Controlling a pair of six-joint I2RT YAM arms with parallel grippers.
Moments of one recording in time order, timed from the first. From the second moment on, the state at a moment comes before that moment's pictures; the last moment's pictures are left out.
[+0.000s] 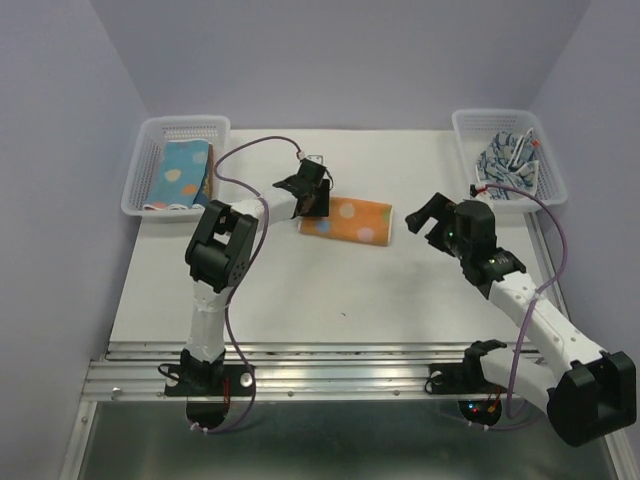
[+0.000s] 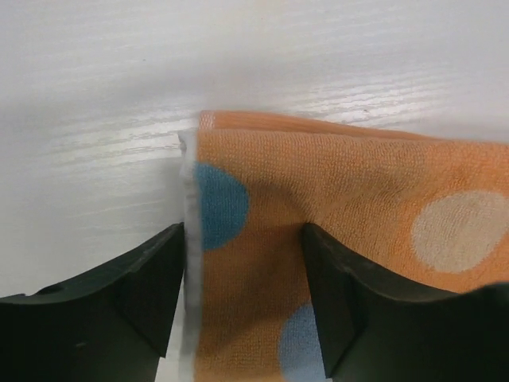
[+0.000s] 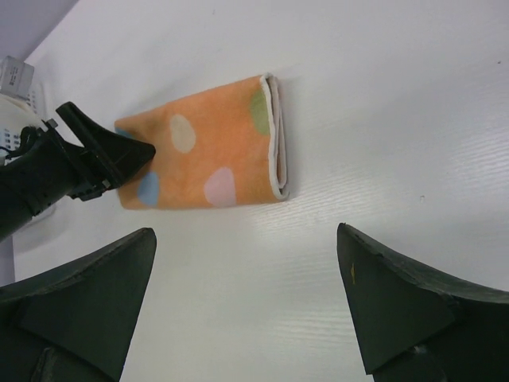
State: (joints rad) left arm -0.51 2.10 1.47 -0.25 -0.18 -0.38; right arm 0.30 1.03 0.70 -0.16 0.10 0.76
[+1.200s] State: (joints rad) left arm -0.34 1.66 1.18 -0.11 -0.37 0.78; right arm 0.29 0.85 0.66 -0.30 0.51 0.75
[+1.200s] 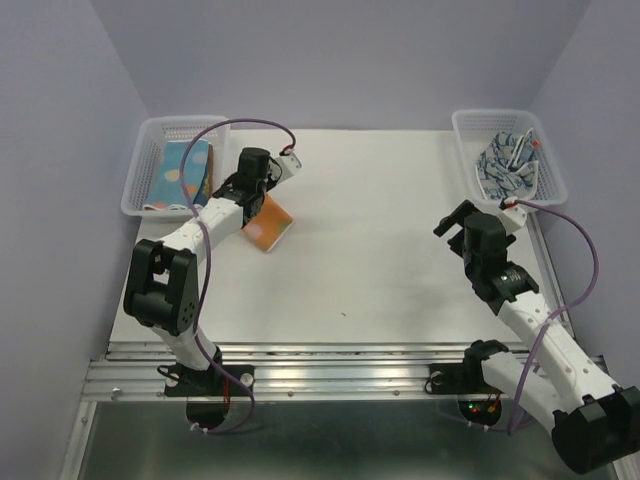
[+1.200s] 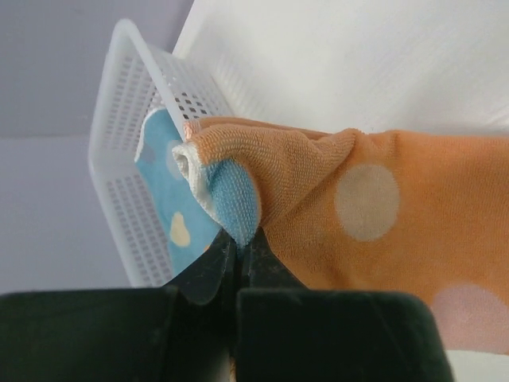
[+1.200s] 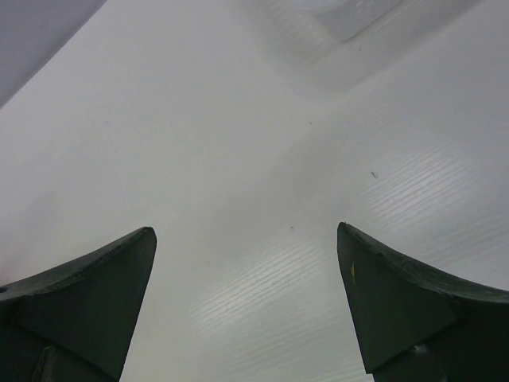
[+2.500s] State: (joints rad) left arm 0.22 1.48 1.05 0.03 0.22 1.46; right arm 0.29 0.86 0.64 -0.31 0.67 0.81
